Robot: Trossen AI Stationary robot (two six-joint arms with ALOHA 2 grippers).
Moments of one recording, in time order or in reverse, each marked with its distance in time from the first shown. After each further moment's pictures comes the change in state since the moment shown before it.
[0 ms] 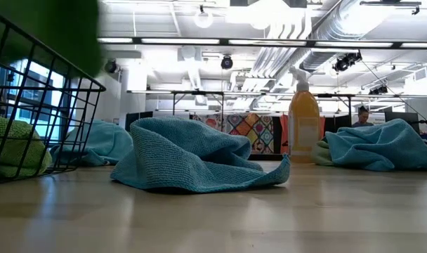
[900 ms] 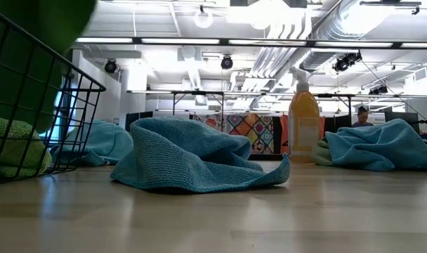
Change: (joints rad) left arm -0.398 0.228 -0.079 -0.106 -0.474 -0.339; right arm -0.002 0.064 -0.001 0.000 0.019 -0.032
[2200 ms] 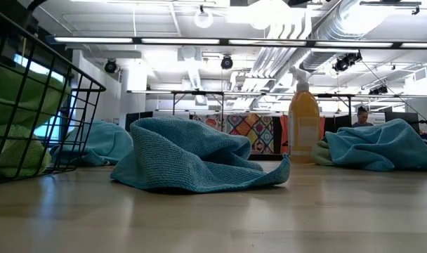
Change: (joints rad) left arm 0.102 0.337 -0.281 0.091 0.700 0.296; right arm 0.000 0.000 0.000 -0.089 0.027 0.000
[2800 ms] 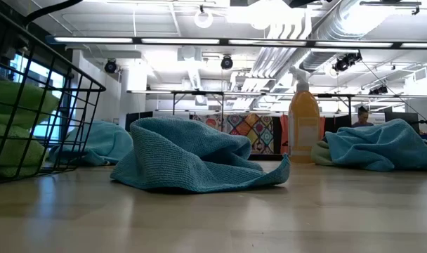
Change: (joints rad) left arm 0.009 0.049 0.018 0.045 0.172 -0.098; right arm 0.000 0.000 0.000 -0.023 0.000 -0.026
